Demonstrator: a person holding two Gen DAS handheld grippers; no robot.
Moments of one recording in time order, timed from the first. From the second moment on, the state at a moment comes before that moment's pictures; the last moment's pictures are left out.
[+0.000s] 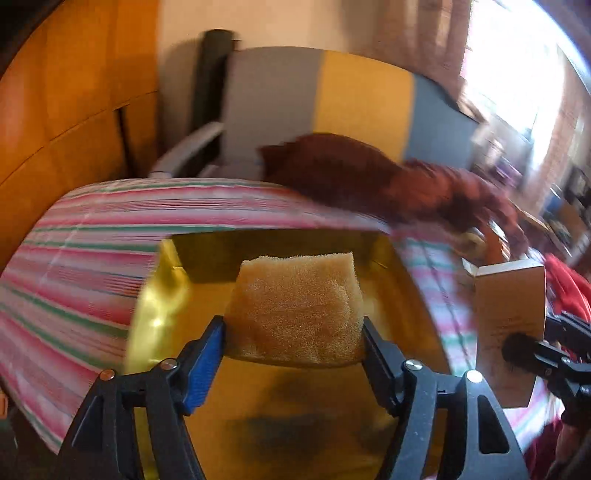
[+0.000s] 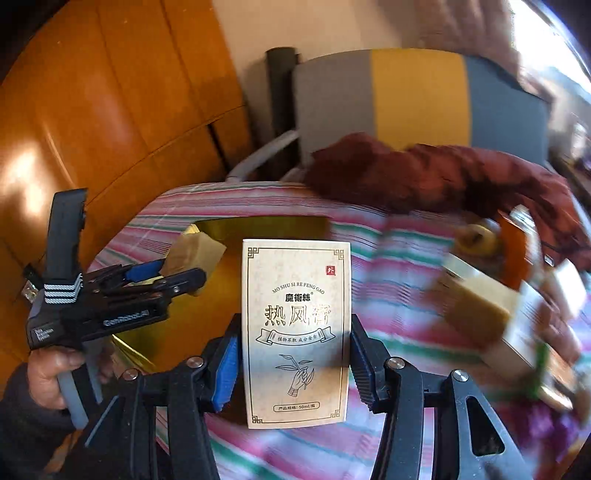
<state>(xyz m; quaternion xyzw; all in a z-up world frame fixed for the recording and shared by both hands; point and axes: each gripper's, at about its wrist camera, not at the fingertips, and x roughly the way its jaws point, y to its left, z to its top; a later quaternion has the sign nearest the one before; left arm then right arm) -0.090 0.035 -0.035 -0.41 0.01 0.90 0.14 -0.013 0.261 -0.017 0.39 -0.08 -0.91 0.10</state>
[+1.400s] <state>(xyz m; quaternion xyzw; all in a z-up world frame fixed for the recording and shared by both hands) -0.020 0.061 -0.026 -0.40 -0.01 0.88 0.24 0.020 0.246 -0.019 0.38 0.01 -0.92 -0.04</state>
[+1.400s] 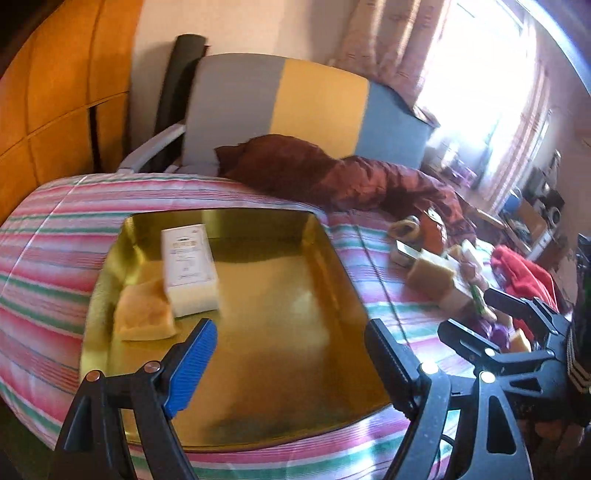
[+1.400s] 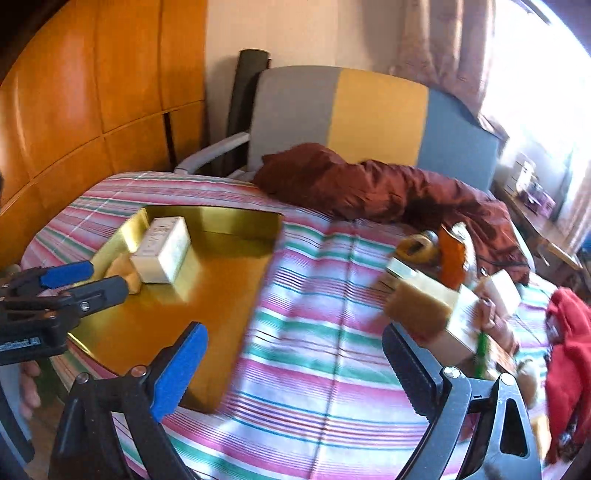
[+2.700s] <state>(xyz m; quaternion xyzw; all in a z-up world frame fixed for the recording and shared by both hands) 0.018 0.252 -0.045 -0.46 0.09 0.76 0.45 0.169 0.539 -0.086 0.44 -0.24 -0.79 -0.35</state>
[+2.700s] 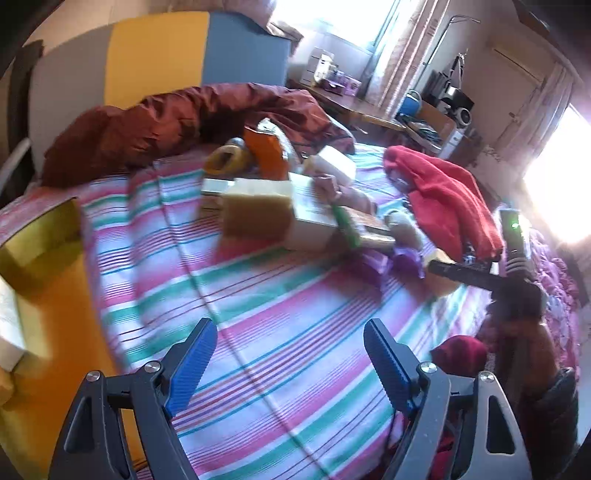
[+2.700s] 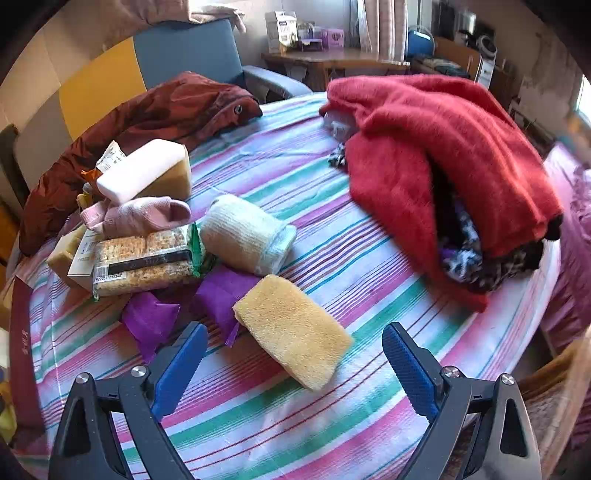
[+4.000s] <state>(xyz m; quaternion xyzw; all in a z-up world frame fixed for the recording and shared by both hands) -0.018 0.424 -0.109 -0.54 0.01 0.68 0.50 0.161 0.538 -0.081 0.42 -0.20 -0.82 -0.33</state>
